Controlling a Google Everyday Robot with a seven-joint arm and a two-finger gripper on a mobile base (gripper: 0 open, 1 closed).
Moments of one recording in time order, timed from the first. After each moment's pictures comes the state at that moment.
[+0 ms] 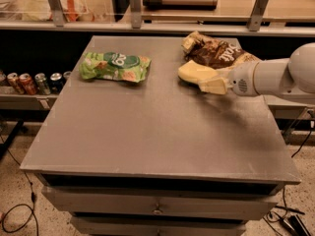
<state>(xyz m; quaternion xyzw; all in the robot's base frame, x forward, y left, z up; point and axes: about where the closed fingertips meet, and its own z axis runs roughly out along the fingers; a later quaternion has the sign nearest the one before) 0.630 -0.182 0.846 -0.31 0.81 0.18 0.47</state>
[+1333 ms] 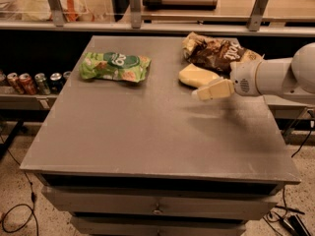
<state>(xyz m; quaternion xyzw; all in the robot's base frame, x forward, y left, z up) 0.626 -0.183 0.851 -0.31 0.81 0.18 0.47</state>
